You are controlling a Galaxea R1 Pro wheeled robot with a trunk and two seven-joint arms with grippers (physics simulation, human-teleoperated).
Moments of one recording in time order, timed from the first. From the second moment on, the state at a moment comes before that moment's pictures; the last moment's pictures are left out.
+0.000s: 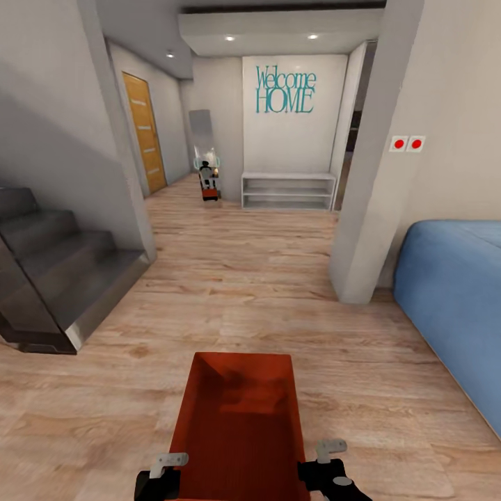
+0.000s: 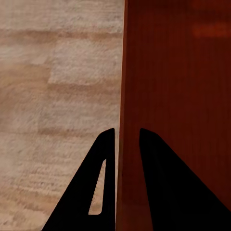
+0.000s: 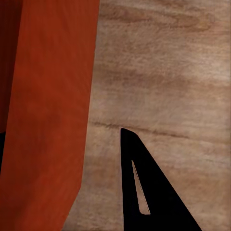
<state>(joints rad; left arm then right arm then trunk) -0.34 -0.03 -0.04 -0.34 0.00 -0.22 0.10 -0.49 0.09 0.08 -0.19 0.02 -0.05 -0.10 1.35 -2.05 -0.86</state>
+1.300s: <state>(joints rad) -0.34 -0.03 -0.04 -0.34 0.00 -0.22 0.10 -0.49 0.09 0.08 -0.19 0.02 -0.05 -0.10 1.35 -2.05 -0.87</state>
